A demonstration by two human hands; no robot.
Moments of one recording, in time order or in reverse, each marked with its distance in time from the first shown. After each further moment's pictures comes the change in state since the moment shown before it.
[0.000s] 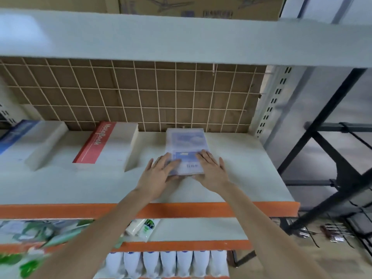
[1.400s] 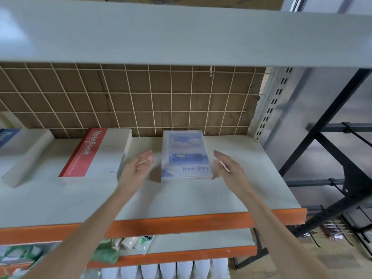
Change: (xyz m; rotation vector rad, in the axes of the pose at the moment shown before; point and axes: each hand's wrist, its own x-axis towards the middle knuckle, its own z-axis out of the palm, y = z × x) left_hand 0.014 -0.040 -0.012 -1.256 0.323 -0.351; right_hand -0.002 0.039 -0.007 0.857 0.321 0.117
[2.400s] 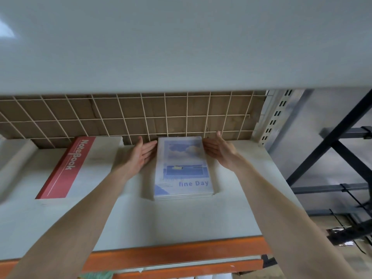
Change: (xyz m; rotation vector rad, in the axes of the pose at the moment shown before) left_hand 0.129 -0.012 0.030 -0.351 -0.172 -0.403; right_hand 0.145 0.011 0.010 0.590 -0.171 0.378
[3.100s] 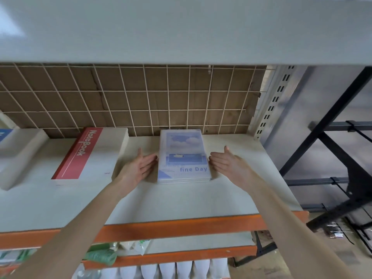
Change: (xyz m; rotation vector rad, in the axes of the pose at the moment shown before) left_hand -0.088 -0.031 -0.013 -0.048 -0.064 -0.043; right_hand -0.102 0.023 -0.011 0.027 -0.021 0.065
